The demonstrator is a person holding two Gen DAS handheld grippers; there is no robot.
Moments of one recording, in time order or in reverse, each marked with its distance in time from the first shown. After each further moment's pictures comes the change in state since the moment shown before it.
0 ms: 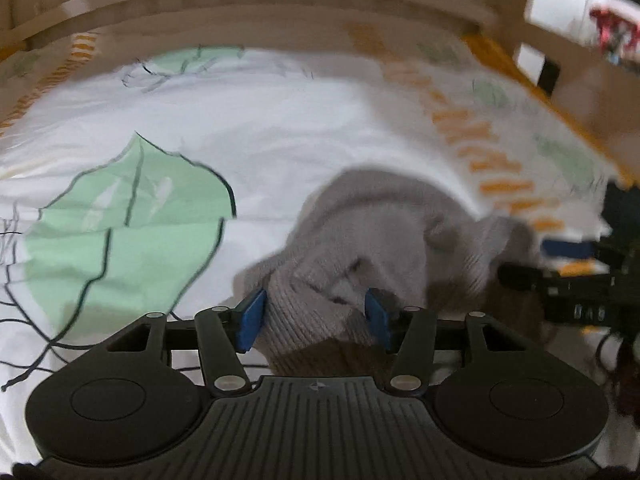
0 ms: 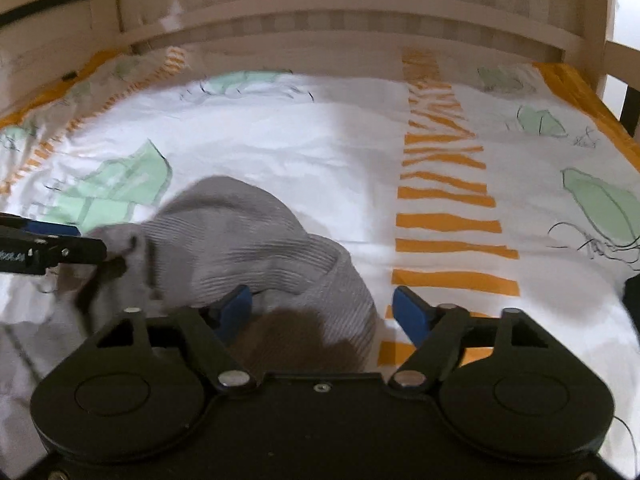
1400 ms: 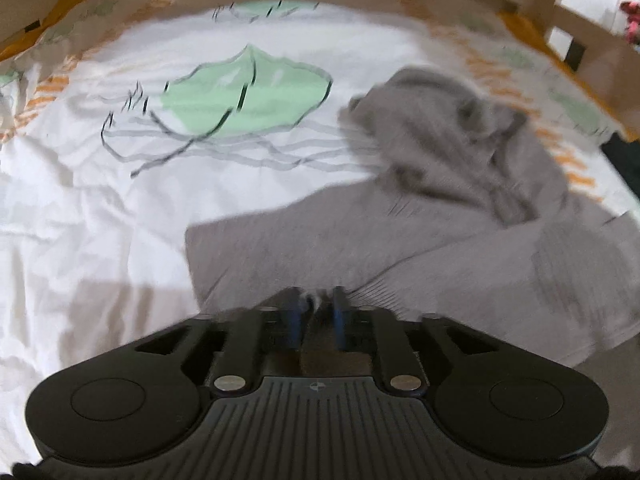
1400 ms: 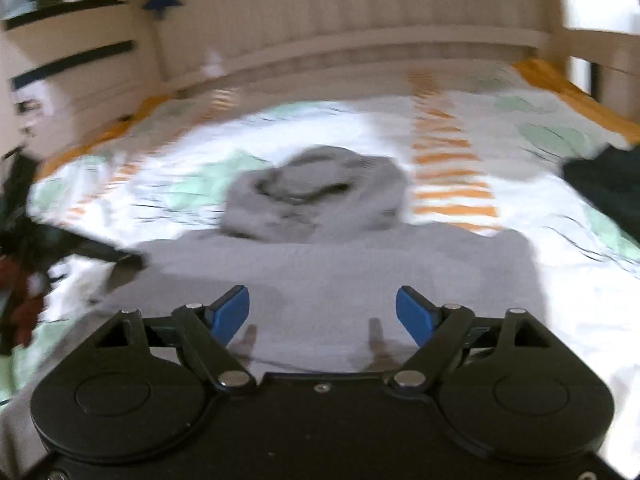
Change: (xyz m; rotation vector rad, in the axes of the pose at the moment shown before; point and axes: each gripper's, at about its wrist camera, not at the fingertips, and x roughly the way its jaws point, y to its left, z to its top) left arm -0.115 0.034 -0.128 -0.108 0.085 0.110; right arm -0.200 0.016 -0.143 0.142 -0.105 0.061
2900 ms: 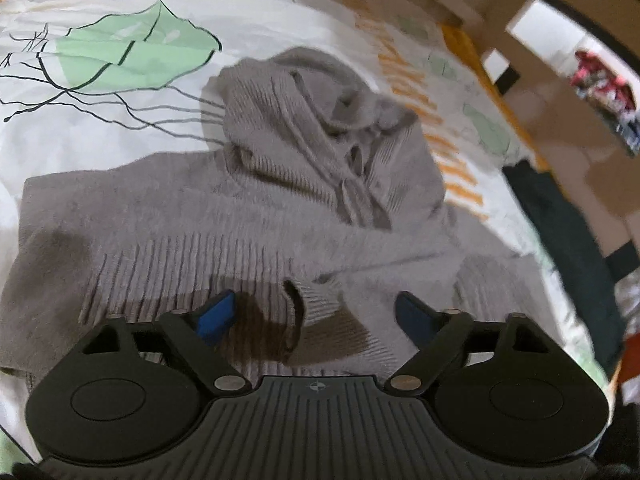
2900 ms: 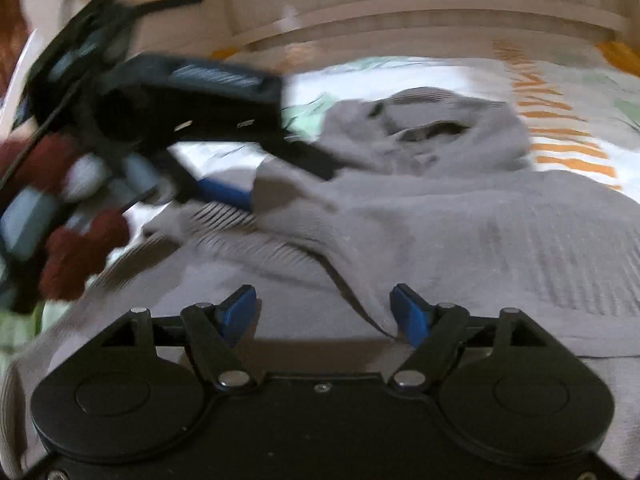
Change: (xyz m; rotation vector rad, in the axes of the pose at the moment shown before) left arm 0.006 -0.058 0.003 -0.134 0.073 -0.341; right arm 0.032 0.078 -0.044 -0.183 0.071 0.269
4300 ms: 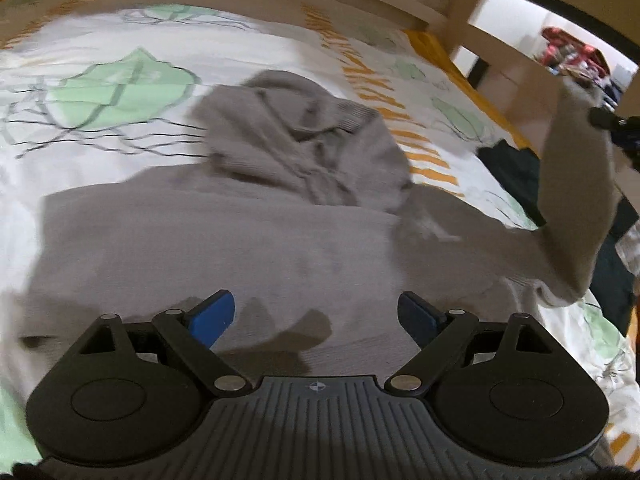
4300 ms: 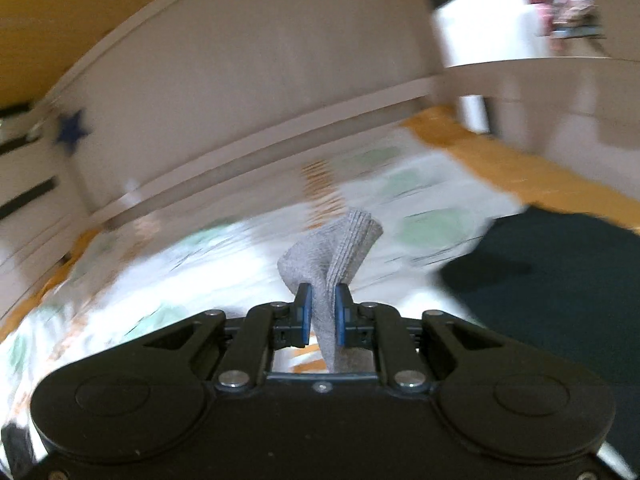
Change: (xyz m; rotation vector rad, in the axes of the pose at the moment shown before) left arm -0.039 -0.017 -0.037 0.117 -0.116 0.028; right arm -0.158 -0.151 0.127 0.338 -0.307 -0.307
